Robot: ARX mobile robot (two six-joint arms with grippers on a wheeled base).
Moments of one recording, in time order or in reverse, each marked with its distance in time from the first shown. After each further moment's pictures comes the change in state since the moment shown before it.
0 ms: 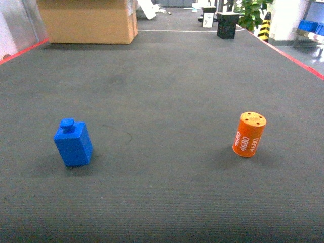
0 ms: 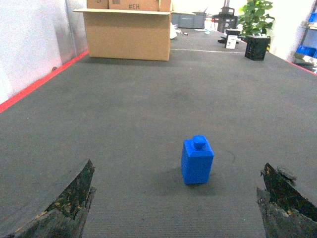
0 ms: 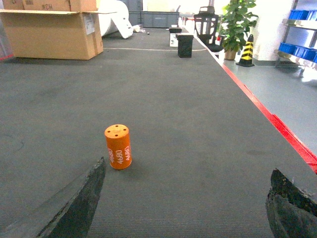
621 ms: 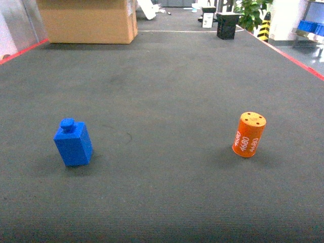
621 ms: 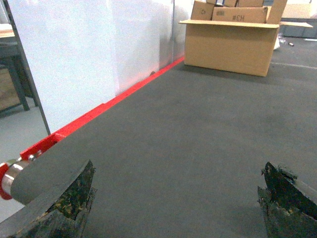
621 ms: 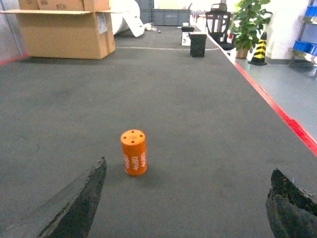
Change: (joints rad) left arm -0.173 0.328 0.114 0.220 -0.614 0.002; right arm 0.151 0.225 0.021 0.182 0.100 0.008
